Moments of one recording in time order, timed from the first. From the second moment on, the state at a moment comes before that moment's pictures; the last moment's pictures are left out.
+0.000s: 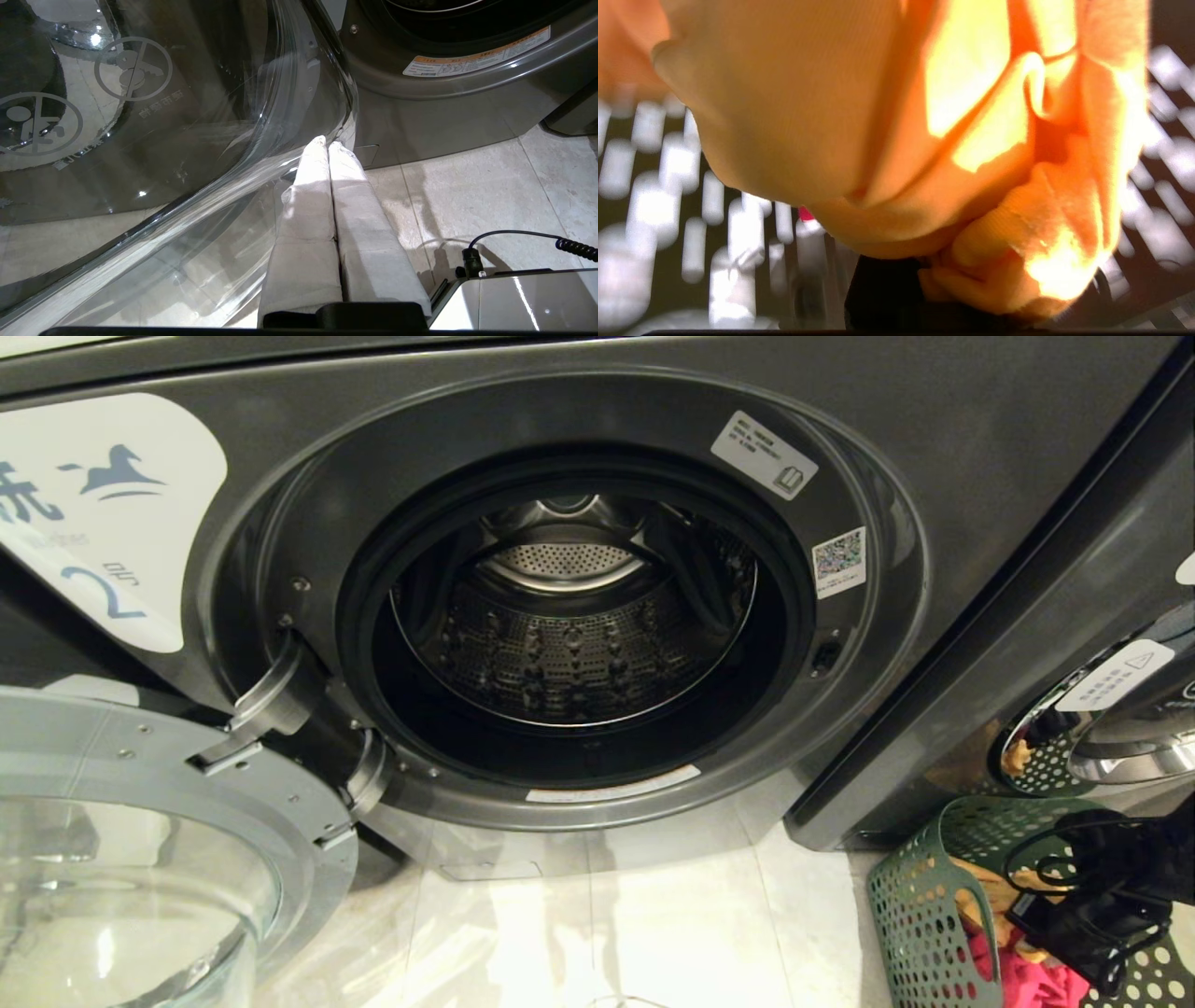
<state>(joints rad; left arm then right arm) -0.01 0.00 0.00 0.01 -0.03 0.07 -0.47 2.37 -0.99 -0.12 0.02 0.54</state>
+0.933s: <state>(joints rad) -0.01 0.00 0.00 0.01 -0.03 0.07 -0.49 1.07 -0.48 -0.12 -0.18 0.16</state>
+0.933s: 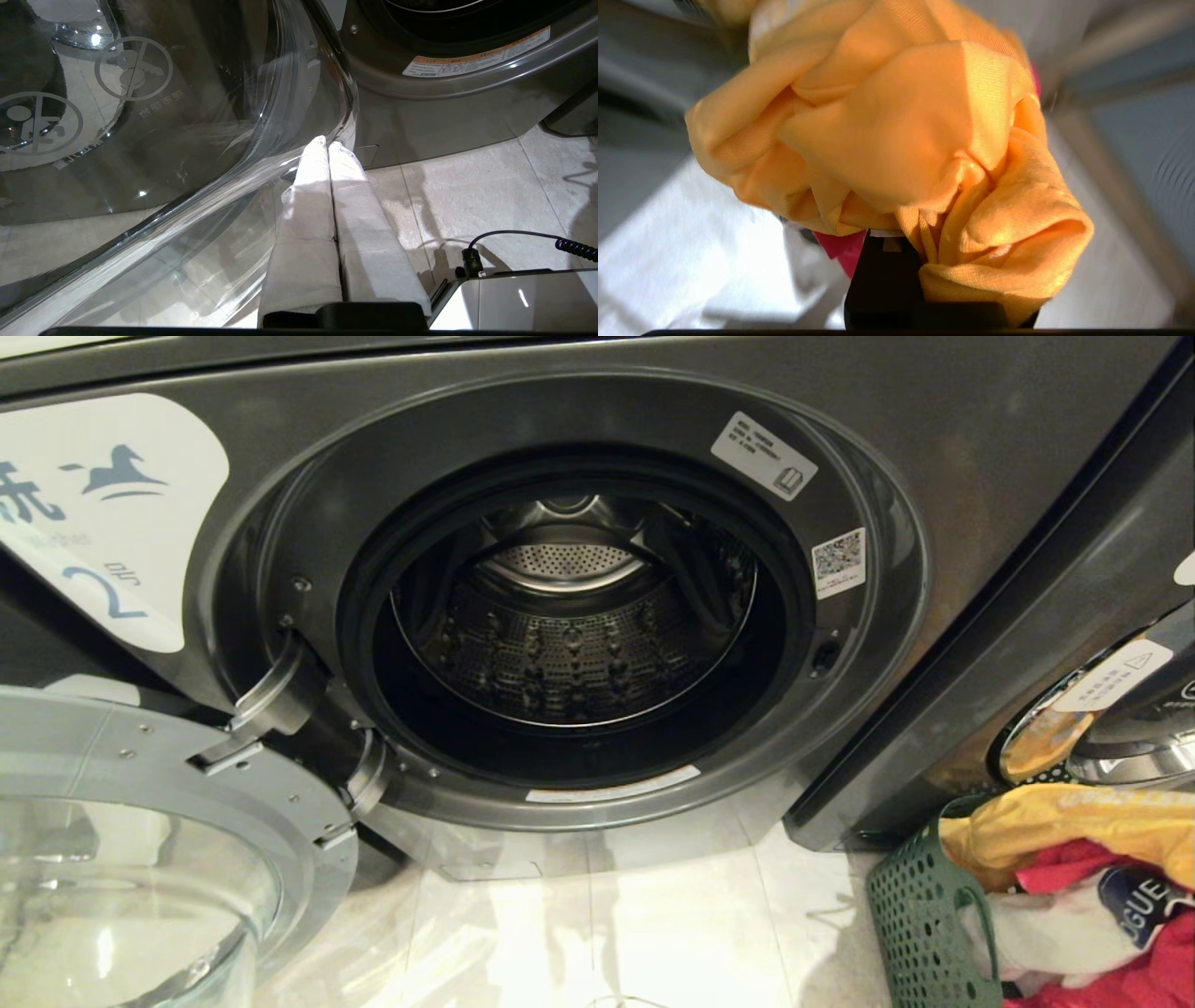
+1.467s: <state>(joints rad) -0.01 0.00 0.00 0.01 -0.03 0.07 -0.48 0.77 -0.76 -0.05 0.06 -0.08</state>
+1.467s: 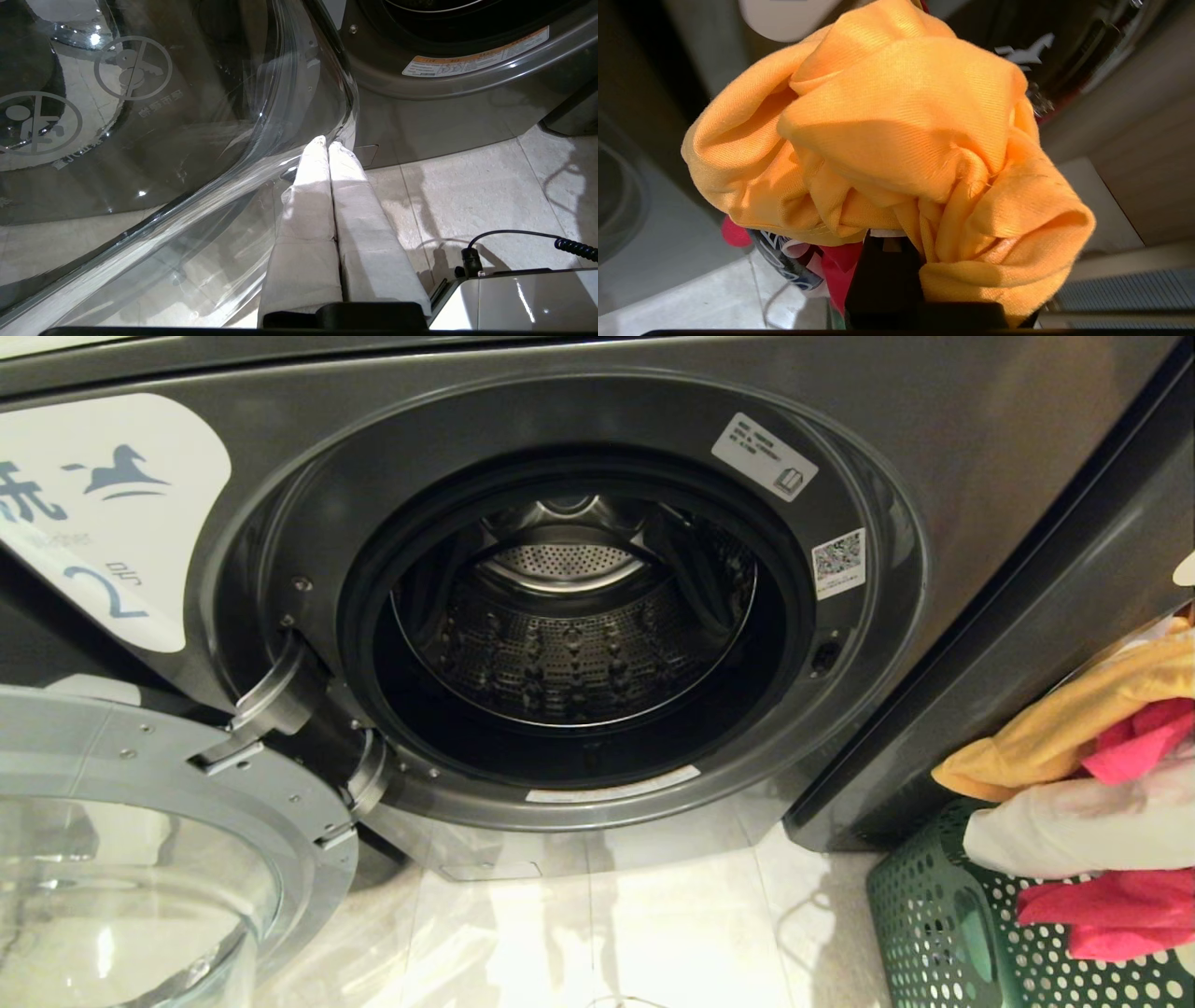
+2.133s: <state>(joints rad) -0.01 0.00 0.00 0.01 -0.03 0.07 -0.43 0.70 -0.82 -0.04 0.54 -0.07</state>
